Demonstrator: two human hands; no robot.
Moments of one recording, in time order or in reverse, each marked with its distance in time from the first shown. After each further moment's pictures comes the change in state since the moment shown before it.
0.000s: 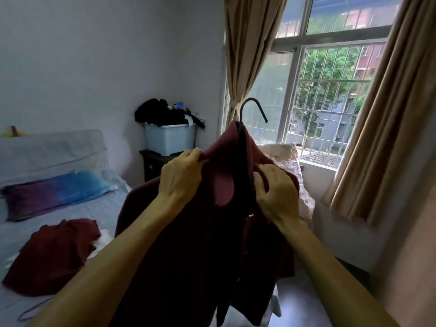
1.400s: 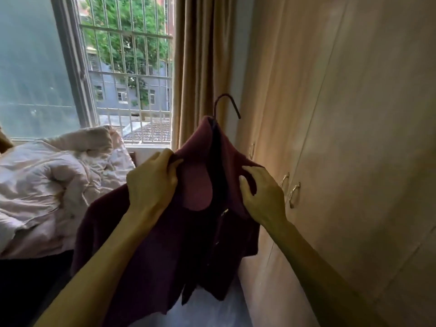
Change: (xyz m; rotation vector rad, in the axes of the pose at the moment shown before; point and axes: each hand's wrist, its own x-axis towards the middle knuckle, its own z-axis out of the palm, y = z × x) left_hand 0.168 0.342 0.522 -0.608 -0.252 0.177; right_hand 0.041 0.530 -0.130 -0.596 0.126 0.497
